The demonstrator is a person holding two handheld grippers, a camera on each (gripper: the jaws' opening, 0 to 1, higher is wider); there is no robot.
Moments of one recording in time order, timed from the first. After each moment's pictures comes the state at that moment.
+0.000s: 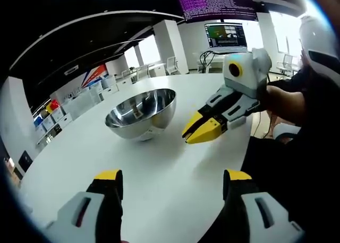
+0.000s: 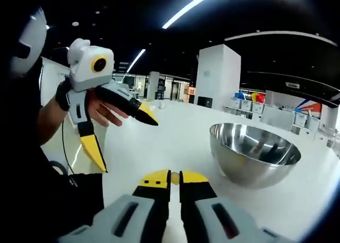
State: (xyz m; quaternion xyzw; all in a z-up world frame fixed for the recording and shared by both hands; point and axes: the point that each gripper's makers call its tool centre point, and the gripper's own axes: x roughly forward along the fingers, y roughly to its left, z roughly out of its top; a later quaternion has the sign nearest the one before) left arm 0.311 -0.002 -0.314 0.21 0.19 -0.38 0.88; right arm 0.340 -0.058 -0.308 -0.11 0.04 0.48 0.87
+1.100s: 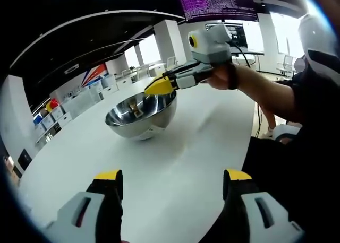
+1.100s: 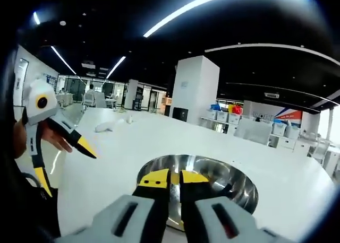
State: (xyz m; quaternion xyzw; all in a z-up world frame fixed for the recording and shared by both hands) left arm 0.313 0.000 -0.317 0.21 0.19 -0.38 0.88; right arm 0.449 -0.077 -0.260 -0.10 0.01 0.41 0.91
